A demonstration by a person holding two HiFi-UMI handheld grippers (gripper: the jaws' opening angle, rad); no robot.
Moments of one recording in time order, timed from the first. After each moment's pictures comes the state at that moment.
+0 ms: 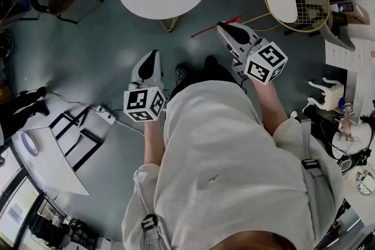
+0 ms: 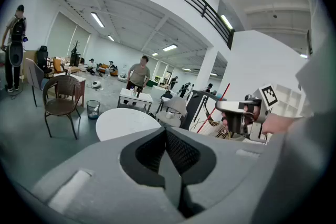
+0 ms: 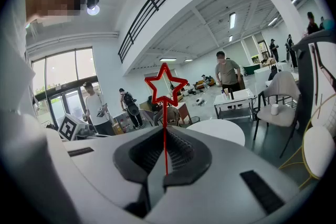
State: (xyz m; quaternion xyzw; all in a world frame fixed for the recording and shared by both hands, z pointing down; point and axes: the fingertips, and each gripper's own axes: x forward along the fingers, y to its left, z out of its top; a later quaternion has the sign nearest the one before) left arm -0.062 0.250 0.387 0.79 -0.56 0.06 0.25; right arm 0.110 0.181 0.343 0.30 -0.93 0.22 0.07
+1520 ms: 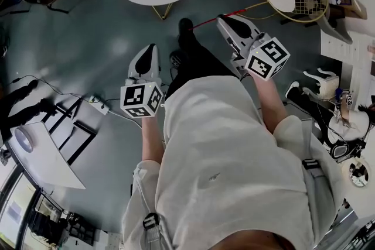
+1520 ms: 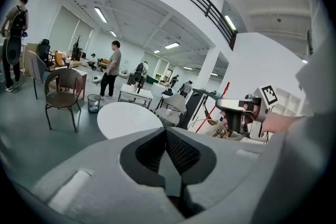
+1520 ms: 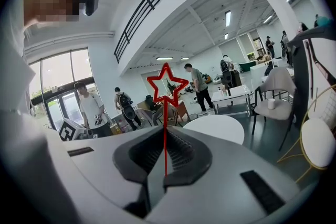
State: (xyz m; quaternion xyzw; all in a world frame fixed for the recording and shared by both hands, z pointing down) left arm -0.055 0.272 0.406 0.78 -0.56 0.06 0.27; right arm 0.118 0.198 0.353 0.31 -0.92 0.23 0.07
